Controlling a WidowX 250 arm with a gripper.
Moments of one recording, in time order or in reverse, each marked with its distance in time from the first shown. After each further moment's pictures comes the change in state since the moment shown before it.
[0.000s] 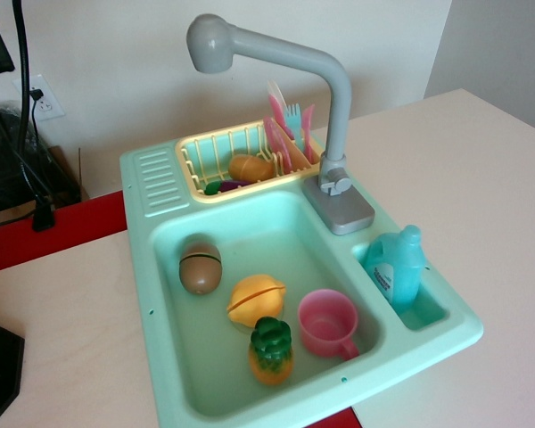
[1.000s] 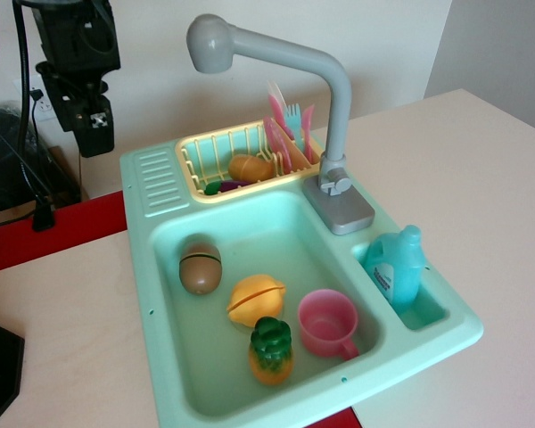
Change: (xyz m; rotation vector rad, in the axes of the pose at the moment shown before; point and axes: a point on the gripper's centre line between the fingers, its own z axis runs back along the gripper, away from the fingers) arm 0.068 0.024 -0.015 0.033 0.066 0.061
